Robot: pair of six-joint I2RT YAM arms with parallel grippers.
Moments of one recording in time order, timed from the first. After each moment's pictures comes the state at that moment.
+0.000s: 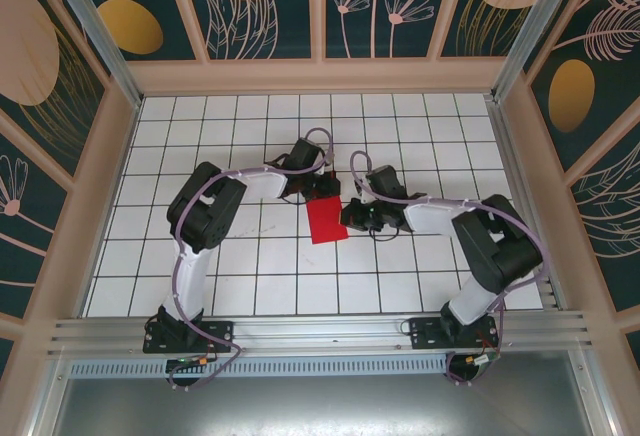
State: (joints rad) left arm -0.61 2.14 1.32 -0.06 0.45 -0.64; right arm 0.55 1.66 0.74 -0.02 -0.48 0.68
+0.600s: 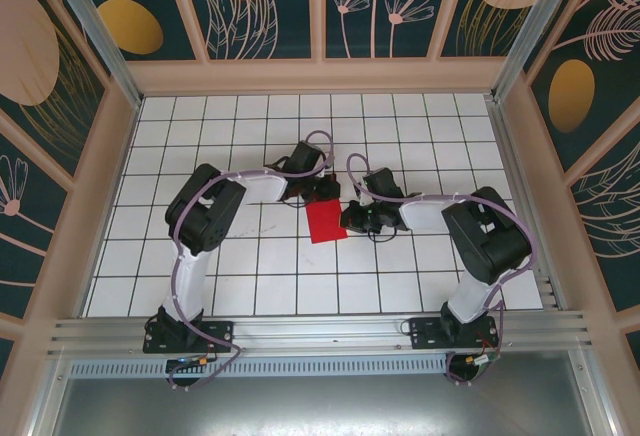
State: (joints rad) left arm -0.62 2.14 1.31 -0.06 0.41 -0.62; right arm 0.55 1.72 0.75 -0.02 -0.47 0.68
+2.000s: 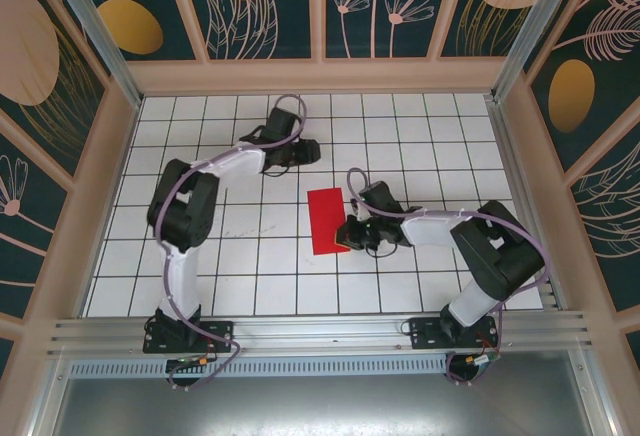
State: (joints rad) left arm -0.47 2.02 1.43 -0.23 0.18 -0.57; right arm 0.65 1.61 0.66 -0.02 -0.50 0.84
